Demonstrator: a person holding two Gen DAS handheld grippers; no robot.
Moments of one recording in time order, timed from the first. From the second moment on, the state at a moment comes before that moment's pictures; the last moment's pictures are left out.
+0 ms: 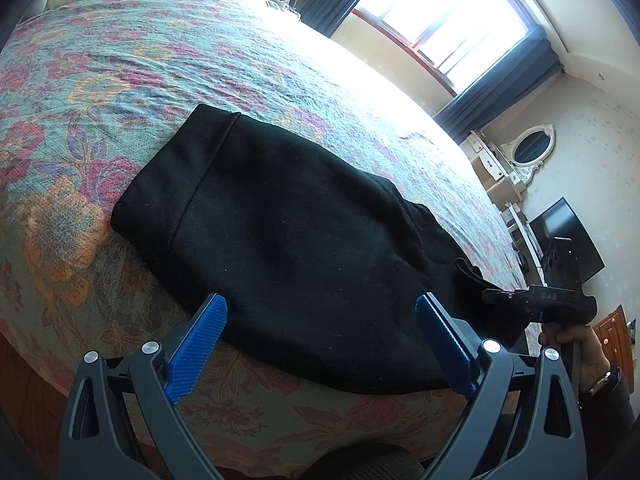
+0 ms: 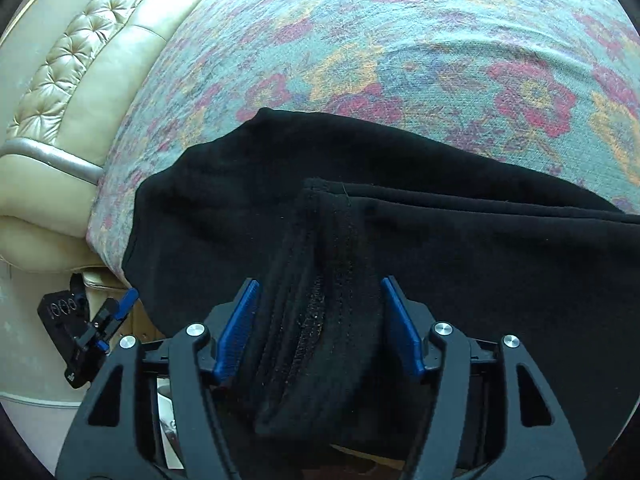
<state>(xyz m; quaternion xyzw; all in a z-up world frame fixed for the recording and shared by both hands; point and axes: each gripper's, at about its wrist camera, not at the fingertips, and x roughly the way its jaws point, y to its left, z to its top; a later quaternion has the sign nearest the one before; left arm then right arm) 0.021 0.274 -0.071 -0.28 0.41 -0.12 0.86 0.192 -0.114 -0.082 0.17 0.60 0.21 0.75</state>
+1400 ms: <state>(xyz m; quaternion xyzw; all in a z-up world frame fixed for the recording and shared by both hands) 0.128 0.374 -0.103 -0.37 0.48 -0.29 0.74 0.096 -0.136 -0.117 0.32 0.53 0.30 0.72</state>
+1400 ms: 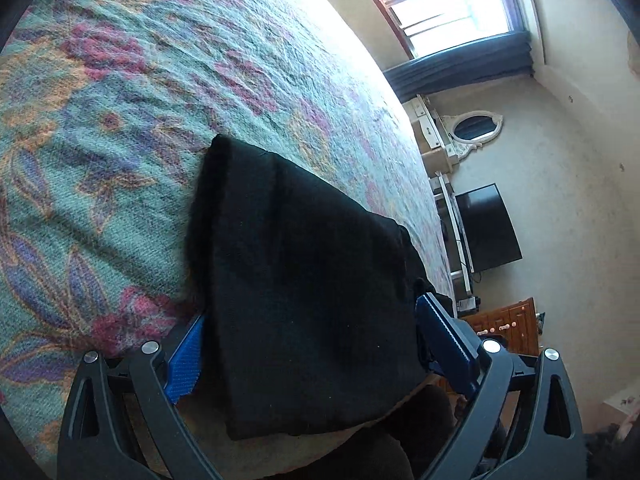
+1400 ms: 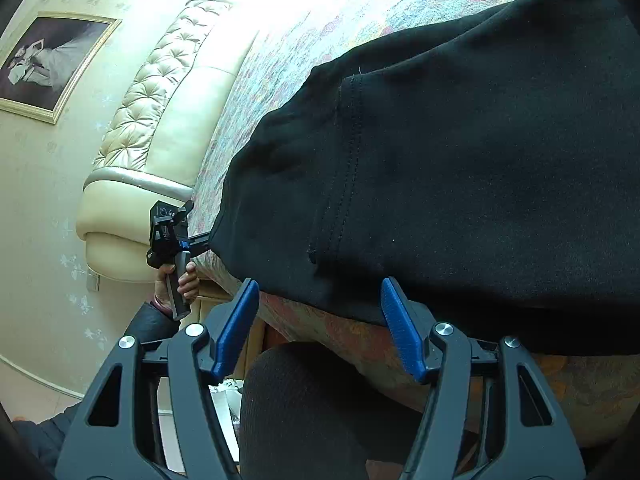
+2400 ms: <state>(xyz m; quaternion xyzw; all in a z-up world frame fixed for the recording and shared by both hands) 0.119 0.268 -0.006 -0.31 0.45 -0.28 0.79 0.078 -0.169 -0.104 0.35 0.48 0.29 0.75</state>
